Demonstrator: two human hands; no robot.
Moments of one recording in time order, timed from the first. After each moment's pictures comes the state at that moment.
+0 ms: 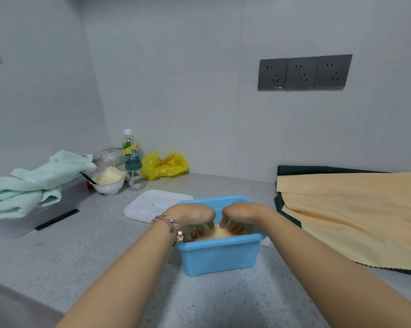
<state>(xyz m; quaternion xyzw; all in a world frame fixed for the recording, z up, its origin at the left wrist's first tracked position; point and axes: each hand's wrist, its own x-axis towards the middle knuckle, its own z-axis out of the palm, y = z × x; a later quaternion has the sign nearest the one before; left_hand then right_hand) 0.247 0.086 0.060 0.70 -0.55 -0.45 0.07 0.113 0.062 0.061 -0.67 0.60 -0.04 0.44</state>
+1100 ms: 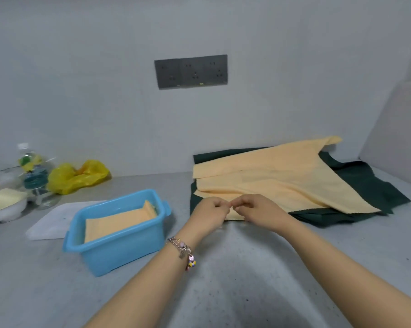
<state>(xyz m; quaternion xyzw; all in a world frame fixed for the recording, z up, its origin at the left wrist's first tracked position) 0.031 0.134 0.032 0.51 -0.69 -0.40 0.32 -0.120 0.160 0.037 -0.68 0.59 -0.32 0.30</state>
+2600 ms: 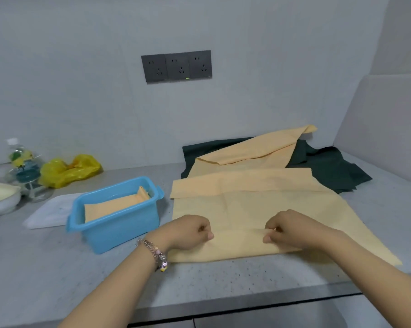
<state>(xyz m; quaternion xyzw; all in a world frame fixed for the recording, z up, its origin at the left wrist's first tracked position) 0.075 0.179 0.012 0.43 -0.88 -0.20 0.00 -0.184 0.257 0.009 -0.74 0.65 -0.06 0.15</state>
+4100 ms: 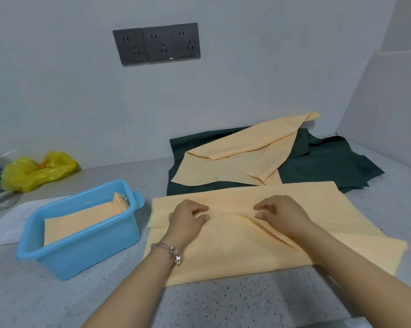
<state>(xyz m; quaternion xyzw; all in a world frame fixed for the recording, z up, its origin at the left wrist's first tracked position) 0.026 0.107 -0.047 0.54 -0.74 -0.28 0.30 -0.212 0.174 -0.039 -0.63 0.72 -0.25 0.14</state>
